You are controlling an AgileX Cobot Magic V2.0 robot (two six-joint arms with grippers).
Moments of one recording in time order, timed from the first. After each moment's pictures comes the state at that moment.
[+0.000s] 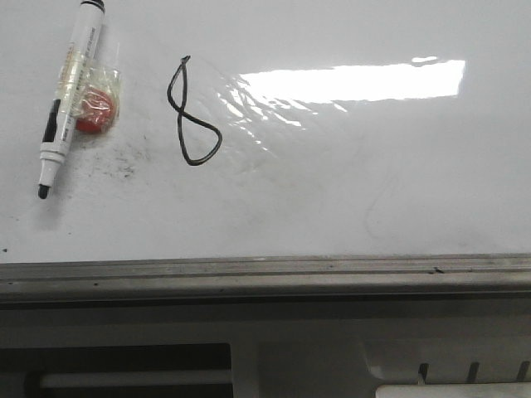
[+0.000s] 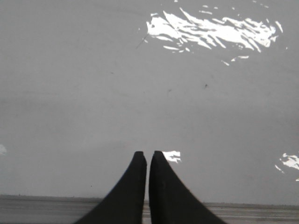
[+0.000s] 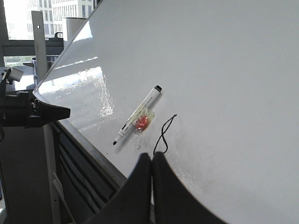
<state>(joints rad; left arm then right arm) -0.06 0.00 0.00 -0.03 0.24 -0.12 0.88 0.06 -0.29 -0.02 0.22 -0.08</state>
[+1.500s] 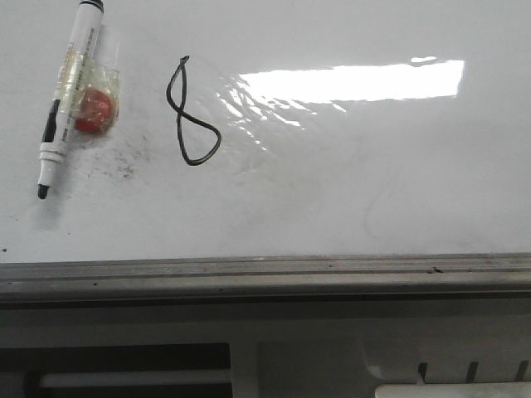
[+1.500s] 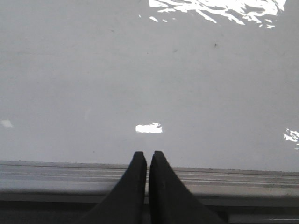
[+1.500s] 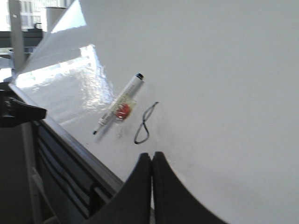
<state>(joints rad) -0.06 0.00 0.00 -0.02 0.34 -0.12 0.75 0.06 -0.25 -0.02 0.23 -0.08</state>
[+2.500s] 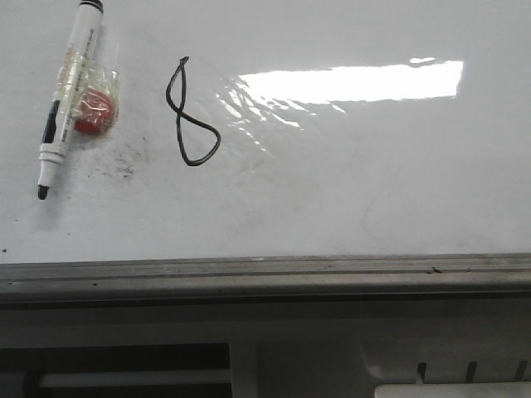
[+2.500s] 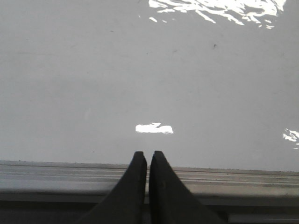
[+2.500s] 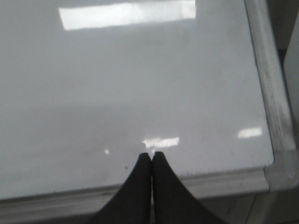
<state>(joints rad) -0.06 0.00 0.00 -0.02 0.34 -0.12 -0.21 -0.01 0.01 0.02 0.27 -0.03</state>
